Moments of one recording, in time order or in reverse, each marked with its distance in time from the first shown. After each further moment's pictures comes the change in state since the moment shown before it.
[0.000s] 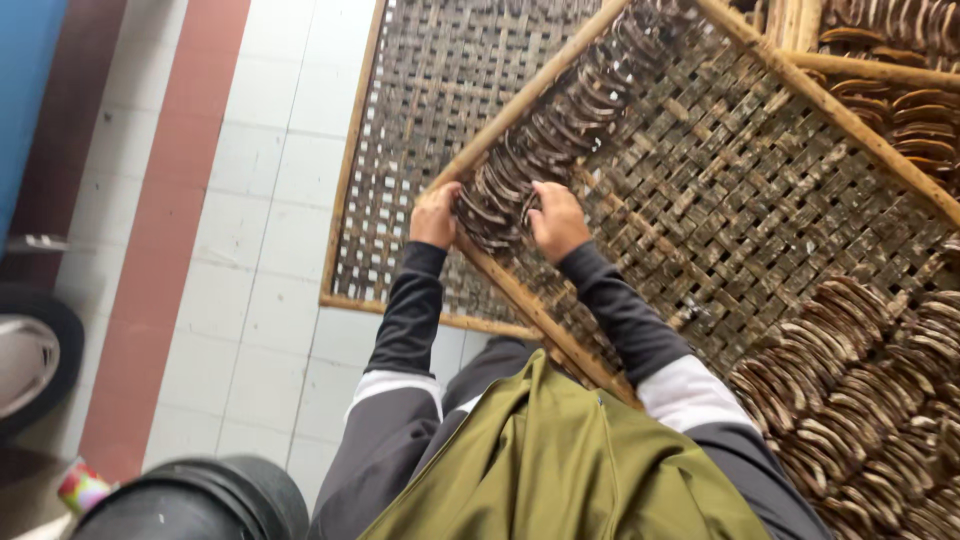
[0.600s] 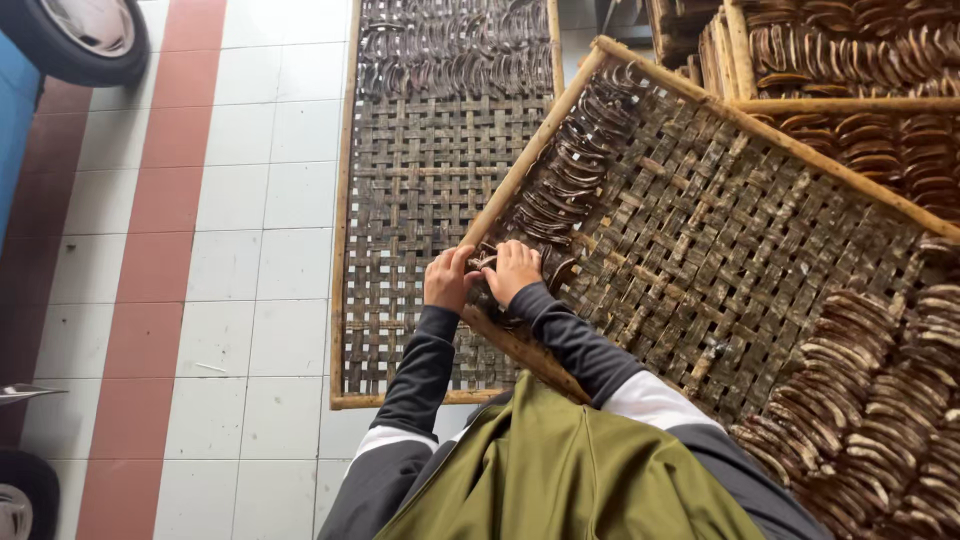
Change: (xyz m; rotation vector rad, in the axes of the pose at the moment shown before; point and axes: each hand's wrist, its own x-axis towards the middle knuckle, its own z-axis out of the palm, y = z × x) left_hand 0.055 -0.010 -0.005 -0.070 0.009 0.167; right_hand 0.070 -0.030 0.106 -0.328 -0.124 0.275
